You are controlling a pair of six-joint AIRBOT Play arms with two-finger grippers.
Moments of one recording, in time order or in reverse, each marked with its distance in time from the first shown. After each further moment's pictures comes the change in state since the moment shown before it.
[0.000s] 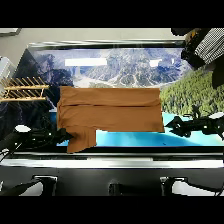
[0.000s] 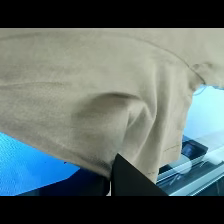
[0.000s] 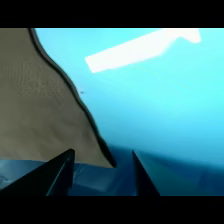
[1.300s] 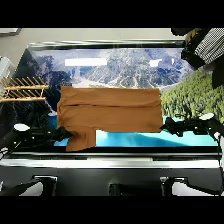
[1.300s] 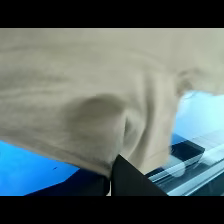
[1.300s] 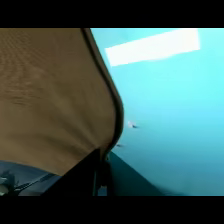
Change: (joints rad) left arm 0.008 0.002 0.048 -0.007 -0.032 -0.004; right arm 0.104 0.057 -0.075 0.034 -0.077 -0.044
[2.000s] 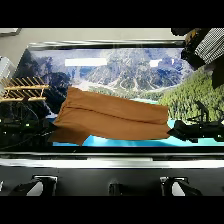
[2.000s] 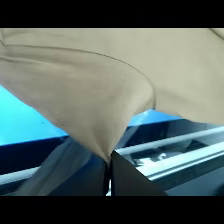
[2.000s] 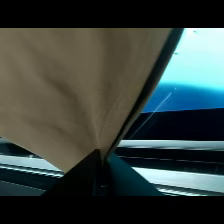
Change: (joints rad) left arm 0.036 0.274 0.242 0.232 -0.296 -0.271; right arm 0.000 0.481 0.002 -0.122 0.331 0.218
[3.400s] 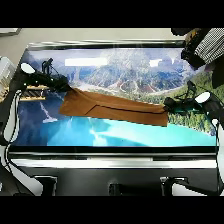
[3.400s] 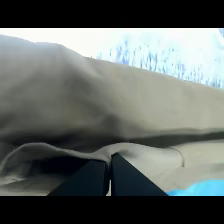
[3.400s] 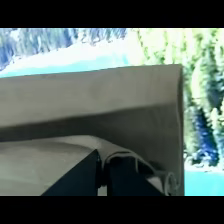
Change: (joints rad) left arm -0.157 -1.015 1.091 0.050 0.063 -0.093; right arm 0.184 -0.495 0.281 -0.071 -0.526 0.071
